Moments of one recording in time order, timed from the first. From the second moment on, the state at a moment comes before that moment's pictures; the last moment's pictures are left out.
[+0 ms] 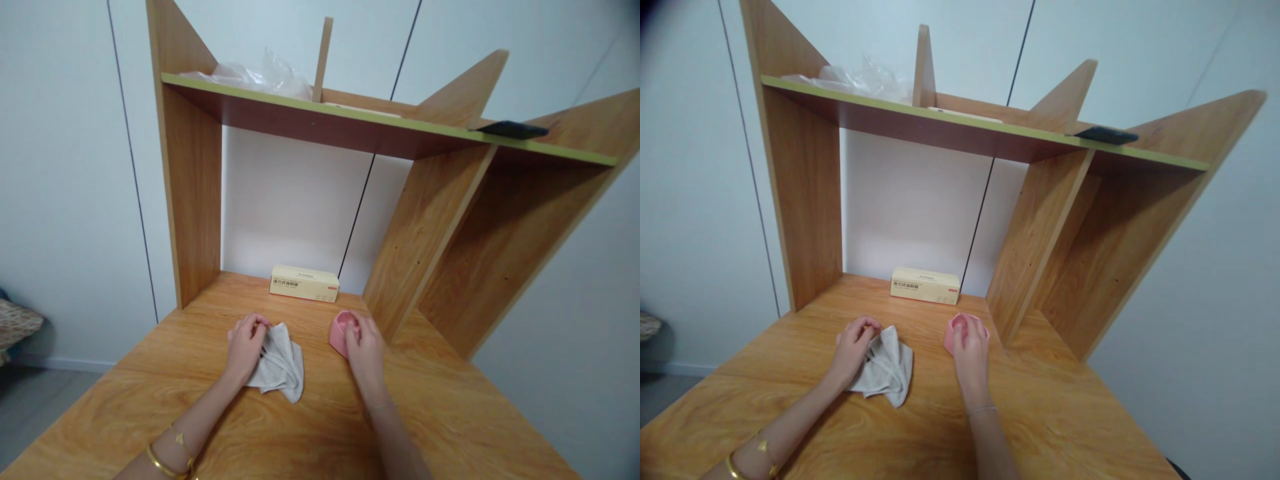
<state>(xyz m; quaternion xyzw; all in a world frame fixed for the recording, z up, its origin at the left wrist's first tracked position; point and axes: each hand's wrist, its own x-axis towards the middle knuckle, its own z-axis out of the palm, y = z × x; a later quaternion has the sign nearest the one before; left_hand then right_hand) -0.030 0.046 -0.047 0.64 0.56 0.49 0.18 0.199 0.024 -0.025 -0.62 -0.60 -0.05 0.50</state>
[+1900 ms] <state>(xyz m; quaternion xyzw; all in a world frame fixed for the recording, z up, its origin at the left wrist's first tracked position) -0.013 0.018 -0.040 0.68 0.22 0.37 0.59 0.162 -0.028 0.109 -0.43 -0.52 0.31 0.67</state>
